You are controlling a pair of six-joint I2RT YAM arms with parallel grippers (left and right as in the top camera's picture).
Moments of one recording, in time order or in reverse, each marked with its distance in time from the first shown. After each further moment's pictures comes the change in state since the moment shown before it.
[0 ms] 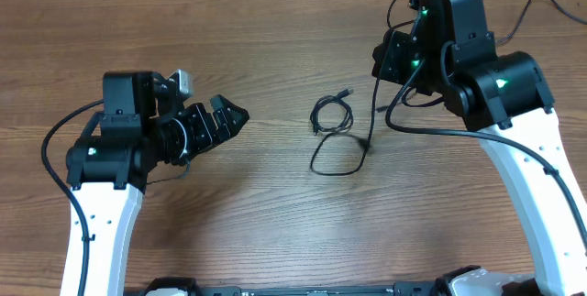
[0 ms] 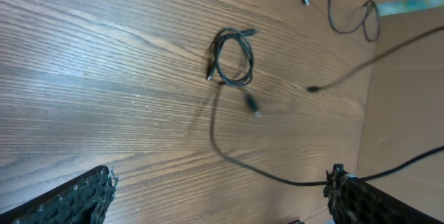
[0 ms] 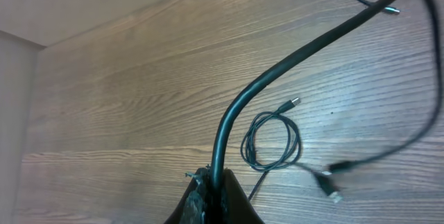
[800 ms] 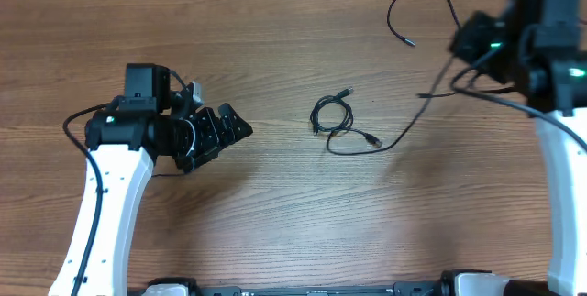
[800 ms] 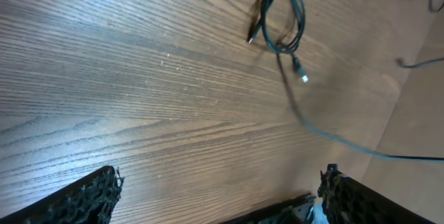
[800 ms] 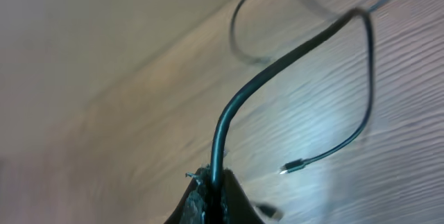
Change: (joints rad) left arm -0.016 0.166 0.000 -0.100 -0.003 0.057; right arm -0.376 -0.030 0.026 -0.013 0.001 -0.003
